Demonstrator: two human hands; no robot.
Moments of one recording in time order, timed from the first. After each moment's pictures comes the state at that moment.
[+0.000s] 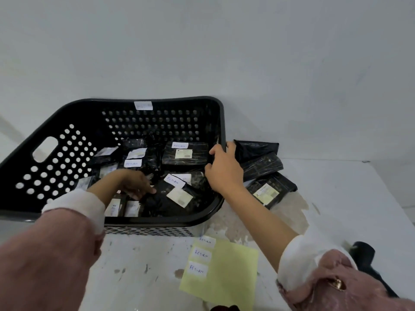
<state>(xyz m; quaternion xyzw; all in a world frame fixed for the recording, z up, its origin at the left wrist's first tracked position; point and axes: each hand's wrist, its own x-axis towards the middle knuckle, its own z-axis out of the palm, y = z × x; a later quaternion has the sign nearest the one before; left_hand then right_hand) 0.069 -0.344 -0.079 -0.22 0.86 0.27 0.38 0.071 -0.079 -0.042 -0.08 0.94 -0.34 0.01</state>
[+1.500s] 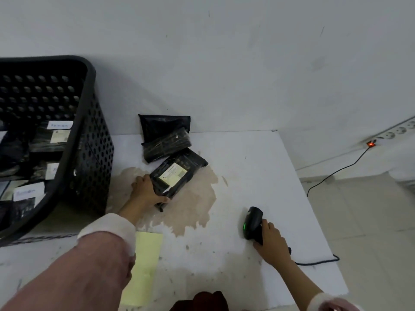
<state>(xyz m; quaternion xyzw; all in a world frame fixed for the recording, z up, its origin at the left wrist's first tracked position) 0.035 -0.032 -0.233 -0.15 0.94 0.20 0.23 0.169 0.325 -0.259 0.11 0.96 -0.10 0.25</state>
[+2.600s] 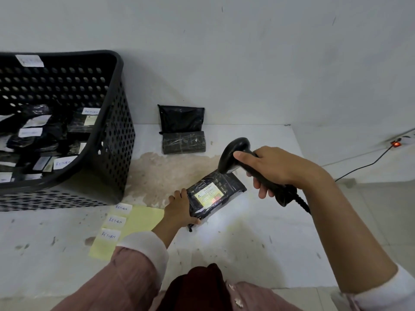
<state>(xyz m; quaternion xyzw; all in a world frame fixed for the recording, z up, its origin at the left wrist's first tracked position) 0.146 0.044 -0.235 -0.05 0.95 0.14 0.27 0.112 0.266 -0.012 -0.01 0.89 -0.32 0.32</state>
